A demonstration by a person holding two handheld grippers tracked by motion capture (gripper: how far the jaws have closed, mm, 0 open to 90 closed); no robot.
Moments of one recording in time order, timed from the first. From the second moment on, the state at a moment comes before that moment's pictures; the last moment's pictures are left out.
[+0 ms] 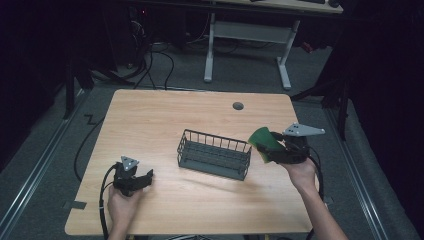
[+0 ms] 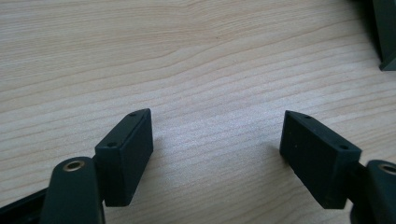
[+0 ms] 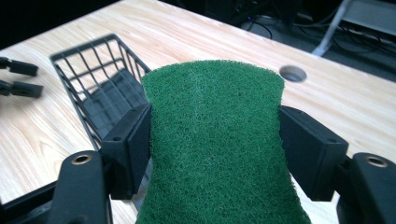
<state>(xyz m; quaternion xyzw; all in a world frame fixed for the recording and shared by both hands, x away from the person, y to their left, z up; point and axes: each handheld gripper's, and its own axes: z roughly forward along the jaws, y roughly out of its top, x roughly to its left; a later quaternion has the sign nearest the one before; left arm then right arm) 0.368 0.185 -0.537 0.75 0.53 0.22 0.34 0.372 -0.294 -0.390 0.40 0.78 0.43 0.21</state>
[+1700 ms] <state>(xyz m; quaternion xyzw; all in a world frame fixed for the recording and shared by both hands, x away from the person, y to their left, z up) 0.368 0.185 -0.537 0.75 0.53 0.22 0.34 0.414 -0.202 -0.424 0.34 0.85 0.36 0.20</state>
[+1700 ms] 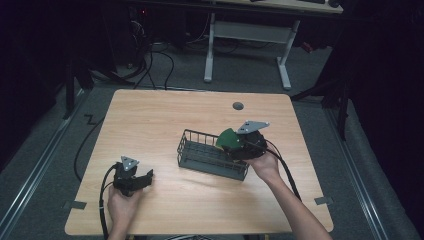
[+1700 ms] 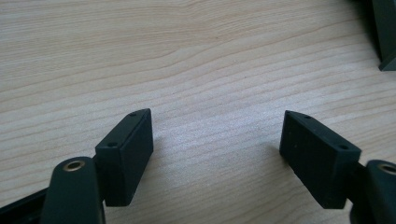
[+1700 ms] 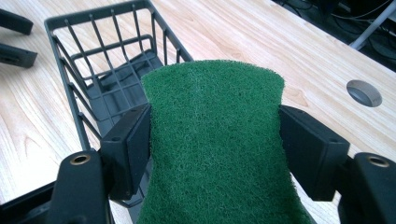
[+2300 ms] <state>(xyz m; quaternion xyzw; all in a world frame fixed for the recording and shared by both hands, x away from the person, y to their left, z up) 0.368 0.186 -0.537 0.75 0.53 0.22 0.34 0.412 -0.200 -0.427 0.33 0.85 0.35 0.19</state>
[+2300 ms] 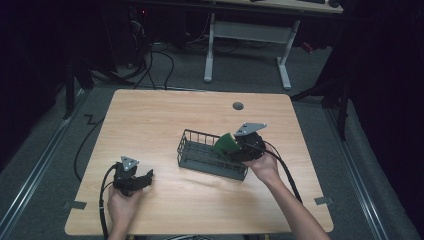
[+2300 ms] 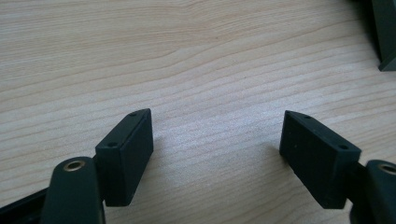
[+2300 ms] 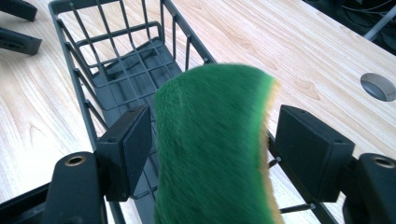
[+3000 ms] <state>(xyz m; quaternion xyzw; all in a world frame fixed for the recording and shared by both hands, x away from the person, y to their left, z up) 0.368 0.186 -0.537 0.75 0.53 0.22 0.34 0.401 -0.230 -0.416 0.37 0.82 0.40 0.18</state>
